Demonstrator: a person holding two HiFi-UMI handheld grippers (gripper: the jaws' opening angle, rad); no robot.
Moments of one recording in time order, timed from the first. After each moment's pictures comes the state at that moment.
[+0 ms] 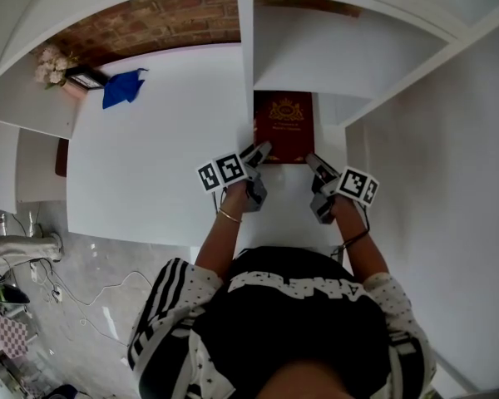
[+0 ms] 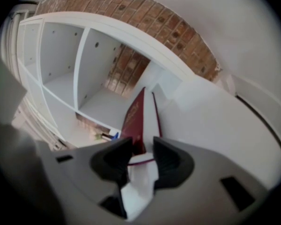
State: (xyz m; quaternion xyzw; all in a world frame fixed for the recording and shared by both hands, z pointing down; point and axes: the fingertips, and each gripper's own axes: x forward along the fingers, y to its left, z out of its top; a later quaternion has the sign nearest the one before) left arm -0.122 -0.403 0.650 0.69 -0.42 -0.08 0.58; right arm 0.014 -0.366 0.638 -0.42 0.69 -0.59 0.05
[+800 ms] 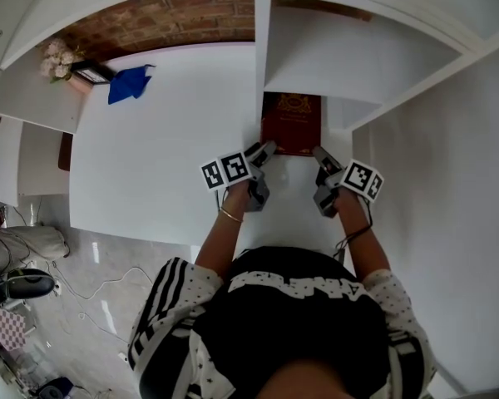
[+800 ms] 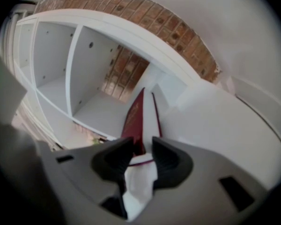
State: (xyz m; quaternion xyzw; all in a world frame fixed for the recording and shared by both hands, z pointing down) left arm -0.128 -0.406 0.645 0.70 -0.42 -0.06 0.57; right arm 0.012 -0.396 0.635 -0.43 0.69 -0.58 0.06
